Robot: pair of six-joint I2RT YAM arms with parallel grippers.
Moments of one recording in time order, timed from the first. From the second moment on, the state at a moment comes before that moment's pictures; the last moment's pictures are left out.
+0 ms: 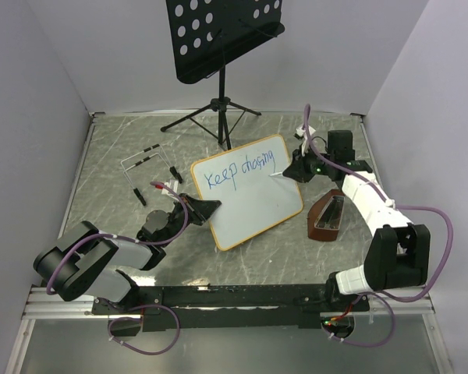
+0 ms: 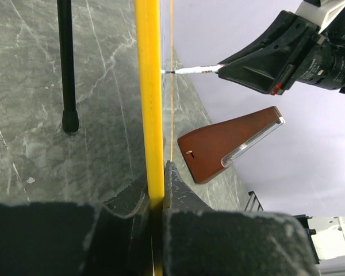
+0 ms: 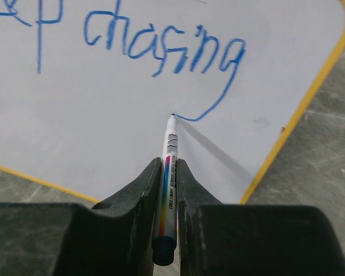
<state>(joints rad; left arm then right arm) -0.68 1.40 0.19 1.28 0.06 -0.89 0.08 1.40 1.05 -0.38 -0.74 -0.35</state>
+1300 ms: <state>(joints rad) -0.68 1.33 0.19 1.21 0.07 -0.86 0.21 0.98 0.86 -0.40 -1.07 -0.31</state>
